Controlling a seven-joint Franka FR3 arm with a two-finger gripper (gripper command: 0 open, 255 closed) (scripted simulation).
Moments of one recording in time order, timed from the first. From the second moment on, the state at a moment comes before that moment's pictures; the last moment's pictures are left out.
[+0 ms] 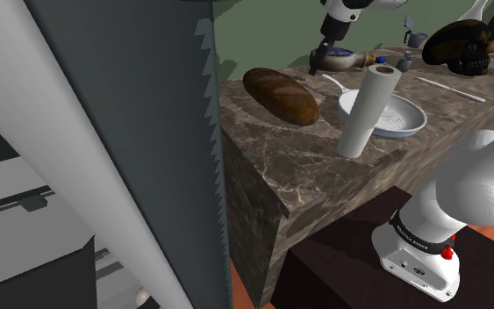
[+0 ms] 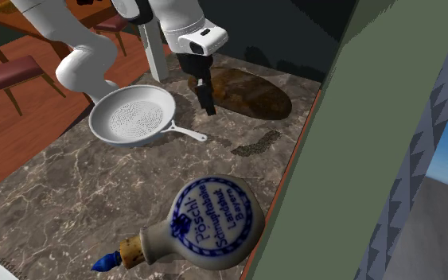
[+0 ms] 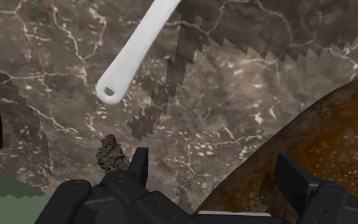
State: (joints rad) arm 0.05 -0.36 -0.33 -2.26 -0.03 2.13 -0.60
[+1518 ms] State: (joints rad) arm 0.10 0.09 -0.45 -2.02 0.31 2.38 -1.06
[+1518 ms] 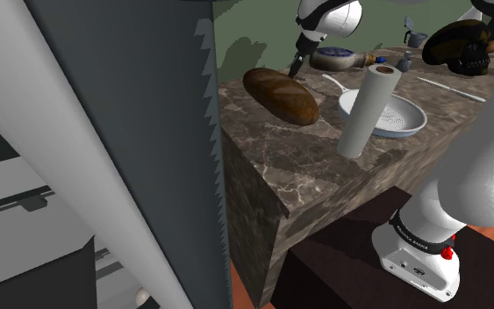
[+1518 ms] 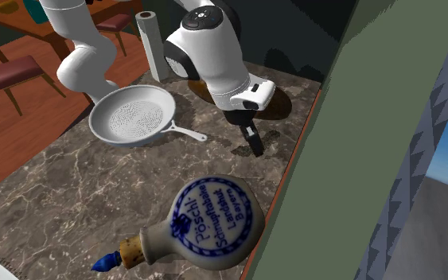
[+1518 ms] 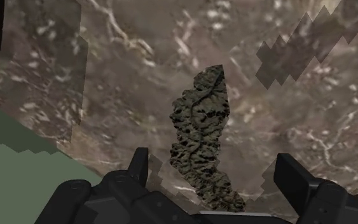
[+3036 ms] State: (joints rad) arm 0.11 0.06 -0.48 -1.93 0.11 2.16 -0.78
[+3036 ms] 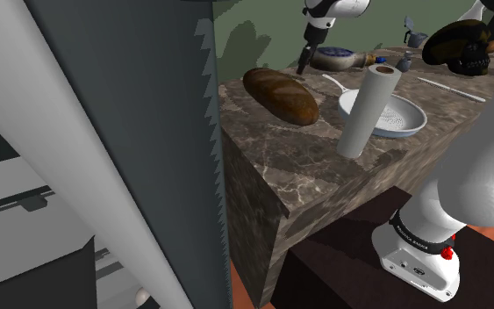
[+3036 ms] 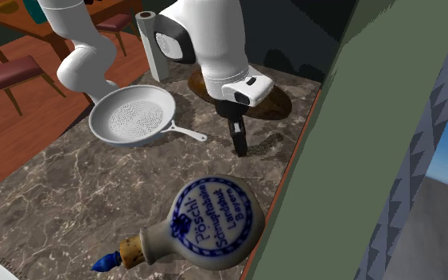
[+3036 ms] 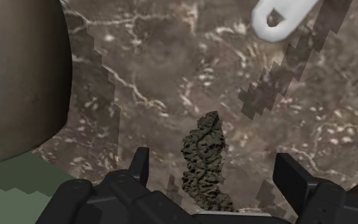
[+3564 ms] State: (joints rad) arm 0.10 0.10 -0.48 -1.96 0.12 2.22 -0.78
